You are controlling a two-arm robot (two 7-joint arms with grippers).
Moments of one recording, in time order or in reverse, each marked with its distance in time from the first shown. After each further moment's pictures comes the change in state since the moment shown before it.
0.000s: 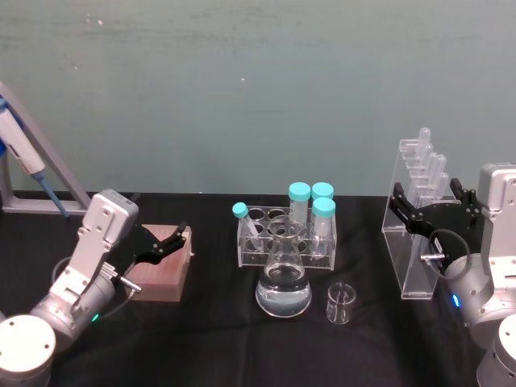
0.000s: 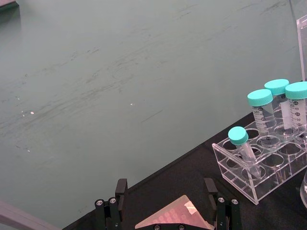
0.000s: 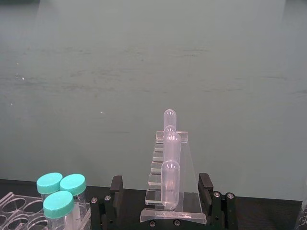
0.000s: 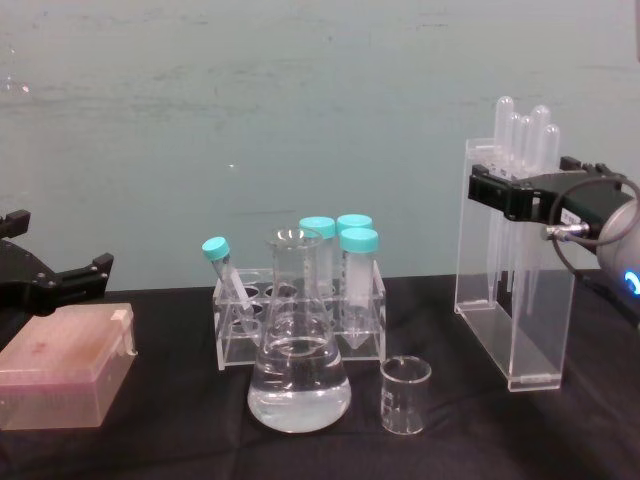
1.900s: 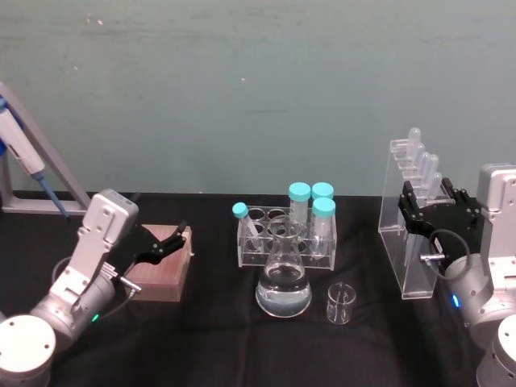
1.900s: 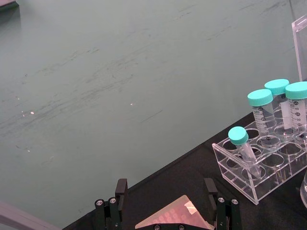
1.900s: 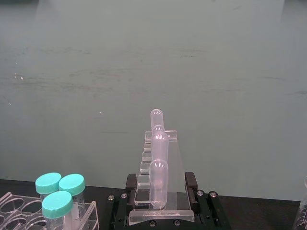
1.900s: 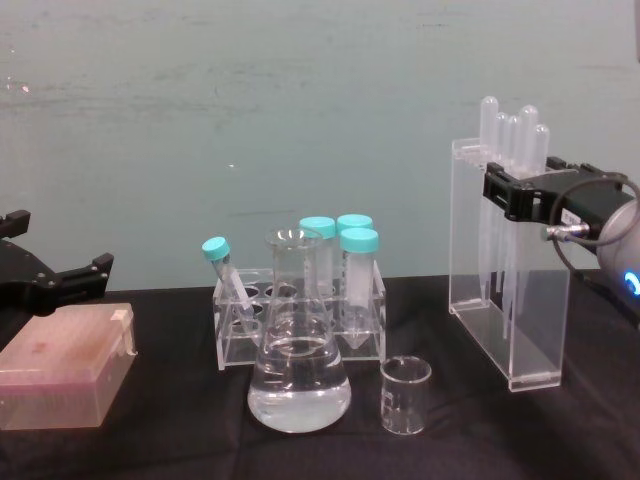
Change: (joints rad) left arm 0.000 0.000 0.000 0.000 0.000 0.000 0.000; right arm -0.001 -0.001 -0.001 -0.001 -0.006 -0.002 -0.006
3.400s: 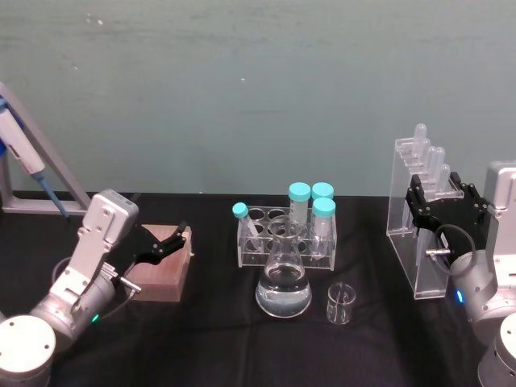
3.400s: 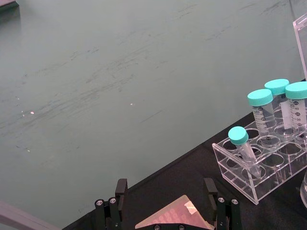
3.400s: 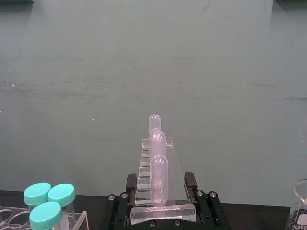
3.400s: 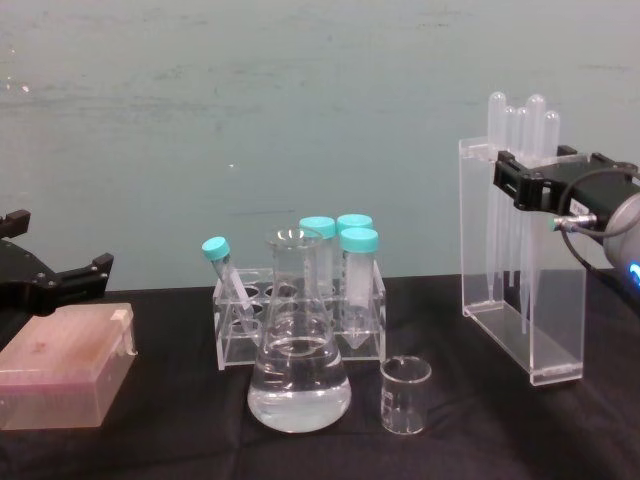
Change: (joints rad) left arm 0.000 0.000 0.000 0.000 0.000 0.000 0.000; right arm 0.012 -0.001 0.008 0.015 -0.003 -0.034 -0.021
